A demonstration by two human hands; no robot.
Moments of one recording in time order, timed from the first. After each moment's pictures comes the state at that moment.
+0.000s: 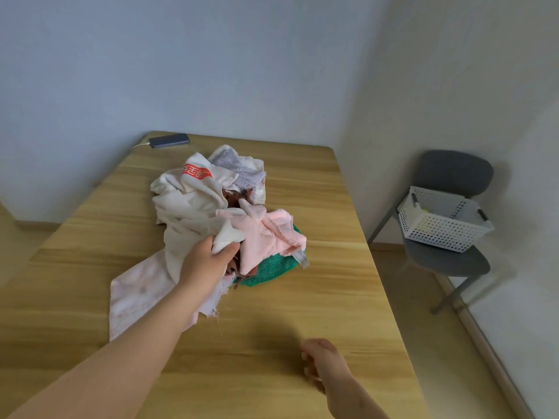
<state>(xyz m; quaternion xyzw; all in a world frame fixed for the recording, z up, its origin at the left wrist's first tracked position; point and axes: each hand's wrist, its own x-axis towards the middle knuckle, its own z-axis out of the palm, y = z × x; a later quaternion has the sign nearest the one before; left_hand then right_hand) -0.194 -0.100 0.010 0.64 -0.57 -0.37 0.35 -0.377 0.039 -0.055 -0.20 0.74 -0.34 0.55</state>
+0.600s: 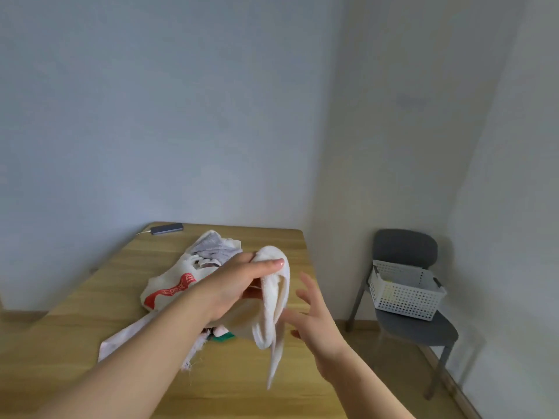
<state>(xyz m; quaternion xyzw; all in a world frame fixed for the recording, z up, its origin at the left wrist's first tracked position) -0.278 0.045 0.183 0.37 -0.61 -0.61 0.35 -0.426 0.100 0.120 -0.51 0.54 -0.49 0.46</state>
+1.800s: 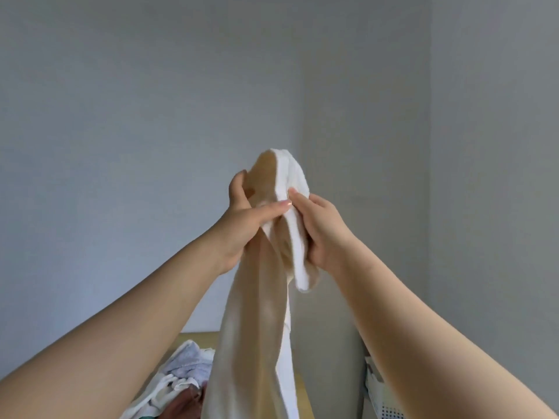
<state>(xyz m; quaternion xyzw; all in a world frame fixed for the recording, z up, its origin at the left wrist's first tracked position) -0.306 0.083 0.410 0.18 -0.69 -0.43 0.56 -0.429 0.110 0.413 -0.56 0.34 -0.67 0.36</state>
